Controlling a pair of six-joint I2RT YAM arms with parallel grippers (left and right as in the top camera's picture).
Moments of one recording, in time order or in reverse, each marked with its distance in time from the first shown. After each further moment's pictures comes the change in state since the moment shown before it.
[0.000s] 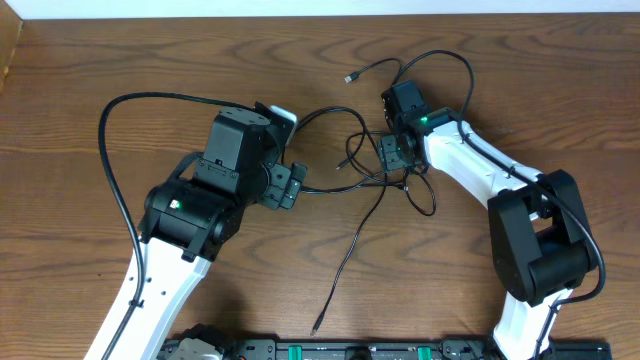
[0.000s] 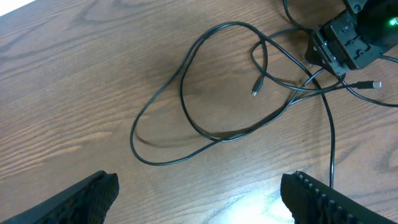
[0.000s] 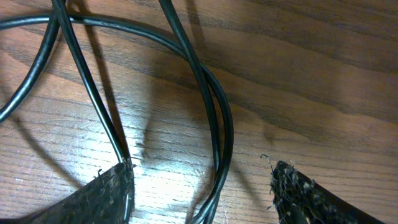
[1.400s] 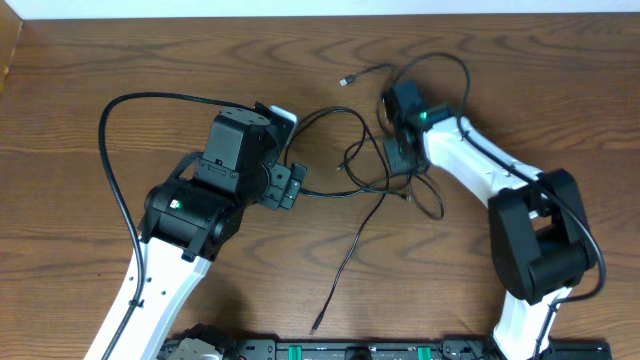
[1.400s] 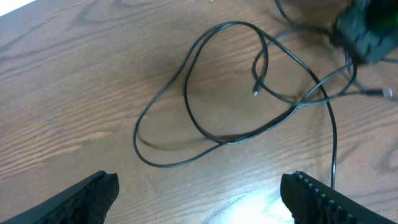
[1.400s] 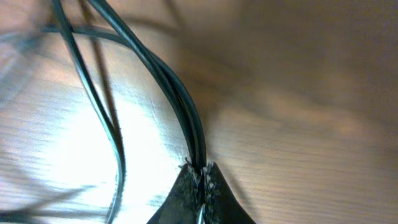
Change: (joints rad) left arm 0.000 0.000 0.000 0.000 0.000 0.000; right arm 0.000 -0.002 0.085 -0.122 0.042 -0.061
